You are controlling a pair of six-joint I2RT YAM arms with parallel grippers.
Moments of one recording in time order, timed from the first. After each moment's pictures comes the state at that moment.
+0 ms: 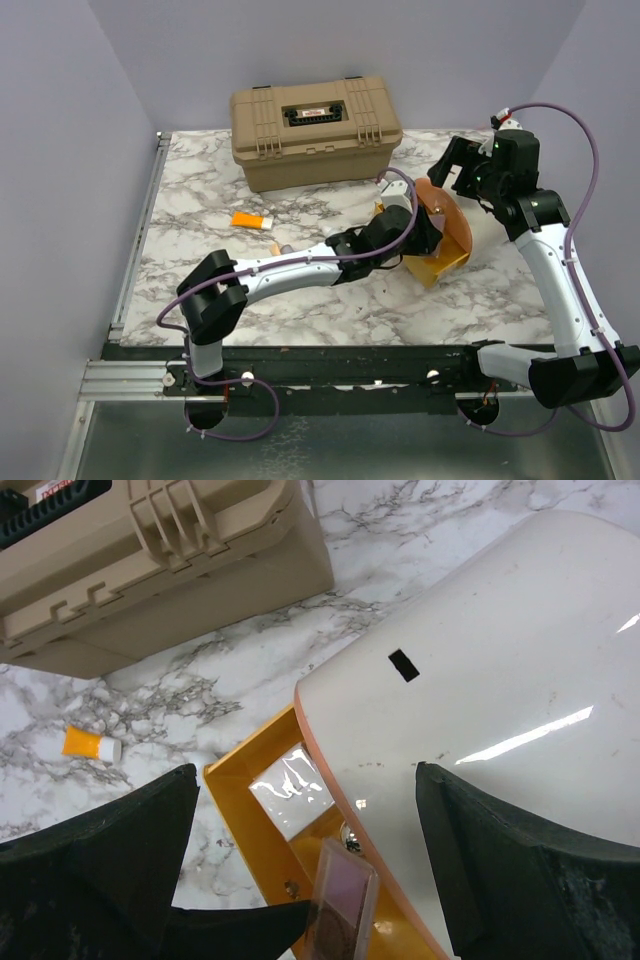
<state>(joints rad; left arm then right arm) -1.11 1.82 1.42 0.09 -0.25 -0.85 0.16 1.21 1.36 -0.64 0.01 0.39</state>
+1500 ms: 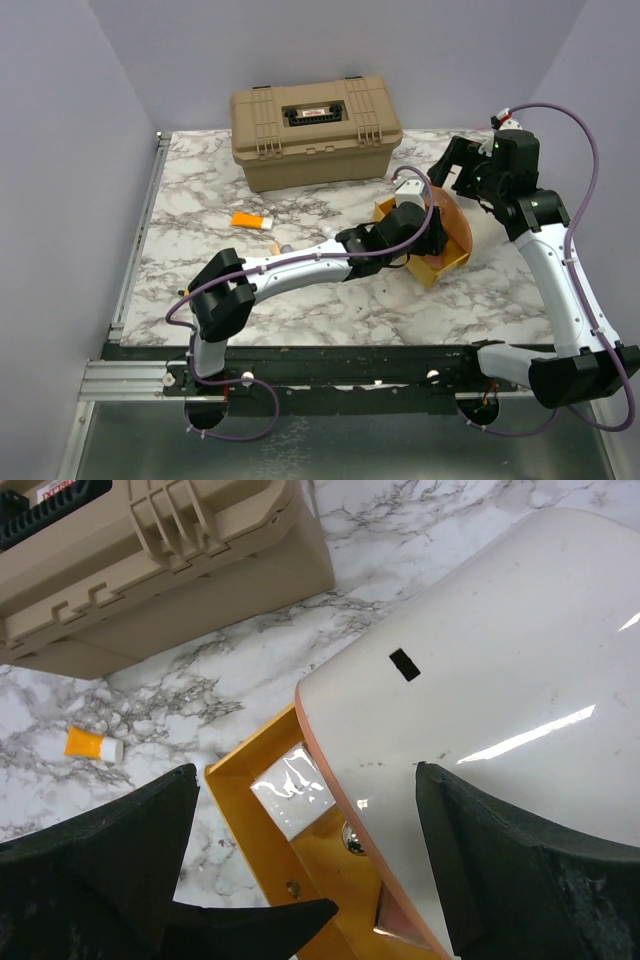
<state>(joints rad) -1.13 1.88 1.55 -0.04 -0.27 -0.75 0.16 1.21 1.36 -0.64 0.01 0.39</state>
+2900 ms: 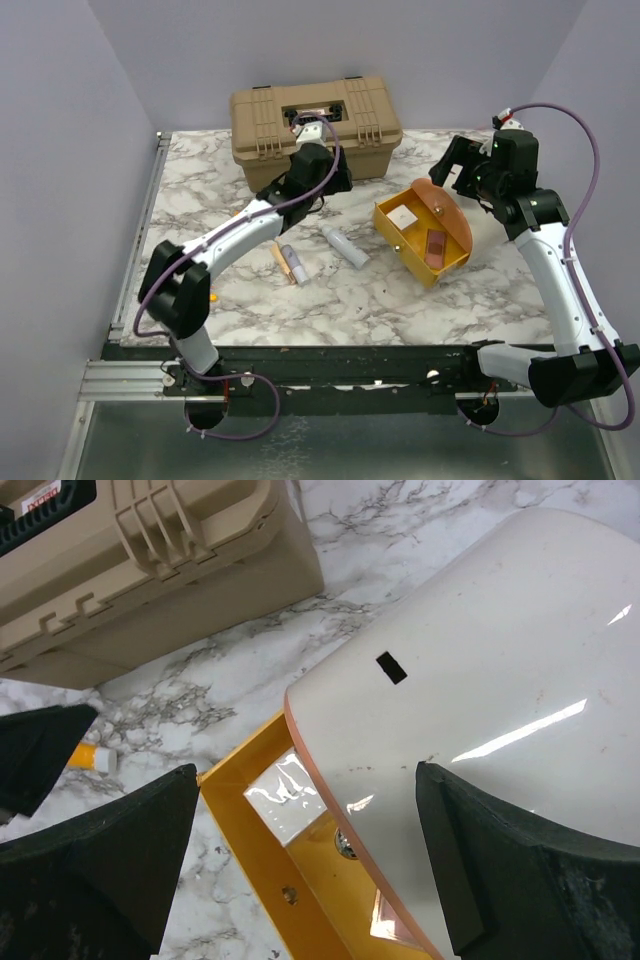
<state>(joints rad) -0.68 1.64 1.32 -0.05 -0.28 -0.55 0.16 1.21 1.36 -0.64 0.04 0.40</state>
